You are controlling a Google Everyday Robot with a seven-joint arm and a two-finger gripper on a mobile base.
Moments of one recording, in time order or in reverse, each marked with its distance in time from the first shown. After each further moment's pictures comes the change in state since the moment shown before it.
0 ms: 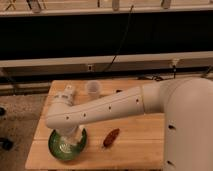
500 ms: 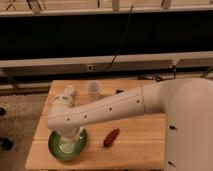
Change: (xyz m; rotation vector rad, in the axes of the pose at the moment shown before) arm -0.001 0.003 0.001 0.001 0.007 0.007
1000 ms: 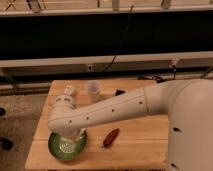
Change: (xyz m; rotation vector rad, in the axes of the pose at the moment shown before) arm -0.004 0.001 0.001 0.010 0.006 0.008
